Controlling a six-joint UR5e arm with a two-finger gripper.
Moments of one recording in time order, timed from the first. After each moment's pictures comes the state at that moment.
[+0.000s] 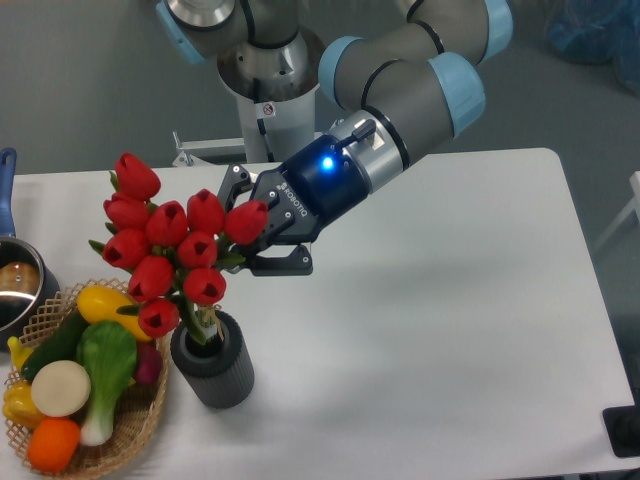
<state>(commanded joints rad) 2.54 -1.85 -1.61 -0.86 0.19 1.04</state>
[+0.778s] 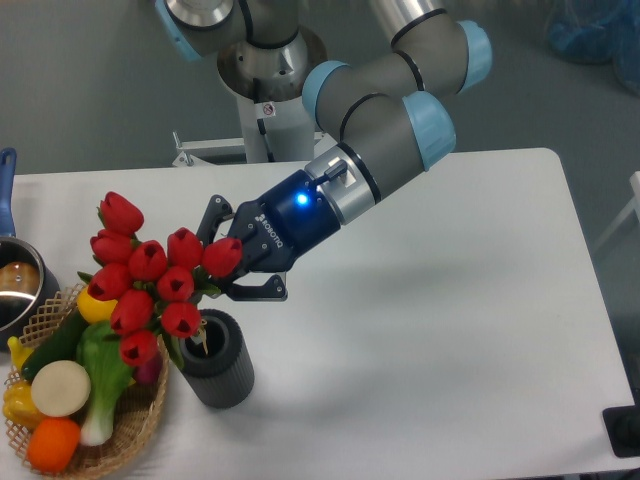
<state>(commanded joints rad) 2.49 -1.89 -1.66 -0.85 0.20 1.08</state>
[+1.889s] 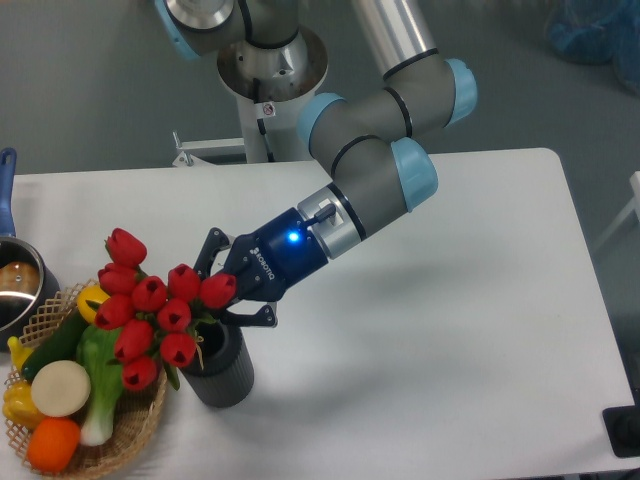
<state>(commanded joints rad) 2.49 -1.95 -1.70 -0.85 0.20 1.15</state>
